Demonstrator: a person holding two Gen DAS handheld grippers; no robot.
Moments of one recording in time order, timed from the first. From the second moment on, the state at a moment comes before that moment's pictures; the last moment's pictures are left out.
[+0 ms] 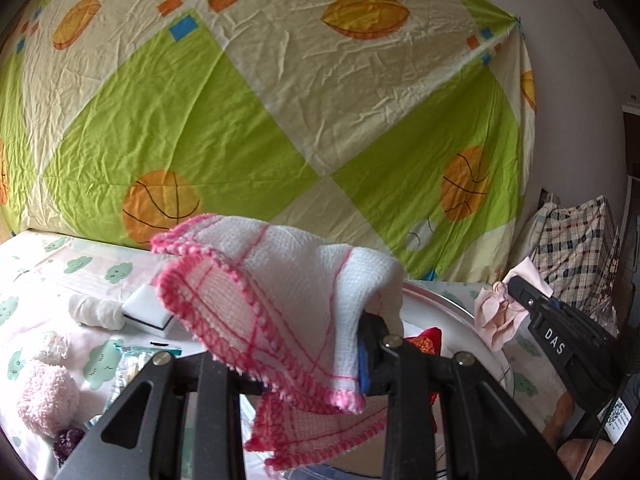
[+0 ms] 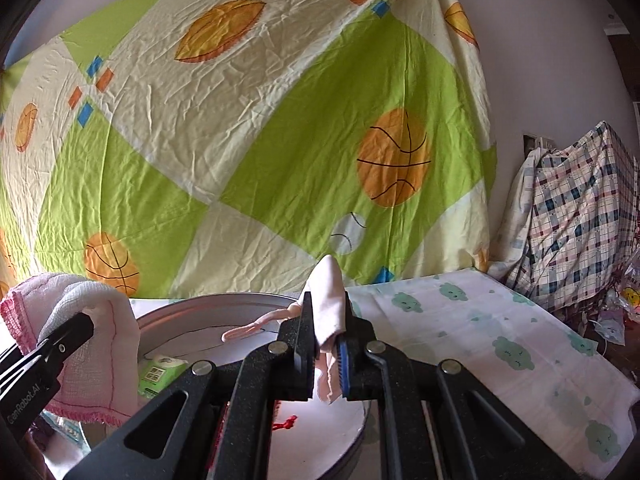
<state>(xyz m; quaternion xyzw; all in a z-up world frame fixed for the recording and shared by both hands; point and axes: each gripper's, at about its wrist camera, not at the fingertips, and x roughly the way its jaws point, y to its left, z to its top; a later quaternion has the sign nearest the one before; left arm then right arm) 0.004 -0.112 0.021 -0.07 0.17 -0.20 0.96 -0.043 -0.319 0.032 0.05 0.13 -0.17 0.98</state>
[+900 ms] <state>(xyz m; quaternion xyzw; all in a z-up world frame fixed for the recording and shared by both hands) 0.028 -0.162 -0.004 -0.01 0.27 -0.17 0.95 -0.004 -0.315 0.001 0.00 0.23 -0.14 0.96</state>
